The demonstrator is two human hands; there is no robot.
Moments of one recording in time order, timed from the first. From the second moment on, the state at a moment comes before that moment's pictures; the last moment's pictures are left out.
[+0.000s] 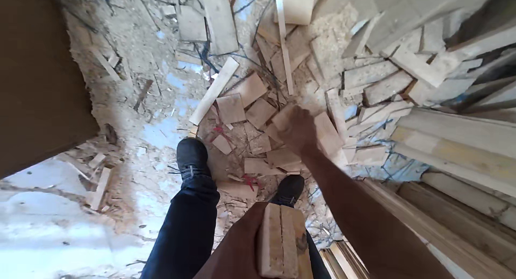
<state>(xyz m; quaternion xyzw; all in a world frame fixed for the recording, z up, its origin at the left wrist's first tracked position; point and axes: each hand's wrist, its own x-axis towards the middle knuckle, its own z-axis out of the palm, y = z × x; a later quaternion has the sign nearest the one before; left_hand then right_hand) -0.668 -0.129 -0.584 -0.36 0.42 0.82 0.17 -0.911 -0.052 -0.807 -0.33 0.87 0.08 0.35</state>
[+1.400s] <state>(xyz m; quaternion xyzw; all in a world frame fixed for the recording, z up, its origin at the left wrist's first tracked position) -0.595 -0.168 -0.566 -0.33 0.28 0.89 -0.17 -0.783 -0.154 -0.728 -0.21 0.89 0.04 0.41</state>
